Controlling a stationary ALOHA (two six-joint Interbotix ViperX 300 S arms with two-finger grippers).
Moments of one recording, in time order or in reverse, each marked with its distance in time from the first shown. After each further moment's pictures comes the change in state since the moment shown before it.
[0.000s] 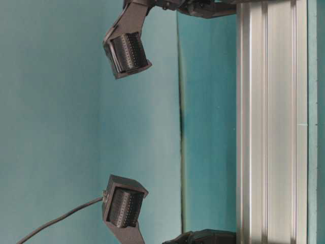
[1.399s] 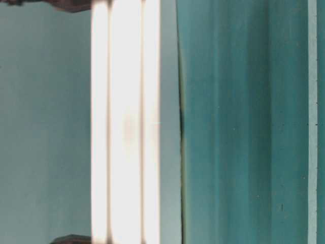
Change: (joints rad) left arm 0.029 -0.255 -0.288 0.003 0.541 -0.018; right arm -0.058 -0.247 -0.314 0.006 0.568 0.000
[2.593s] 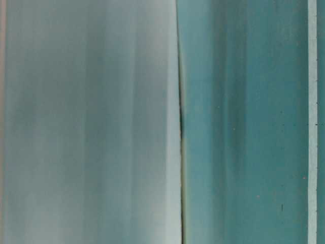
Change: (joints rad) left arm 0.008 -0.037 -0.440 -0.003 0.380 0.012; right arm -0.009 0.000 -0.453 0.002 0.446 0.000
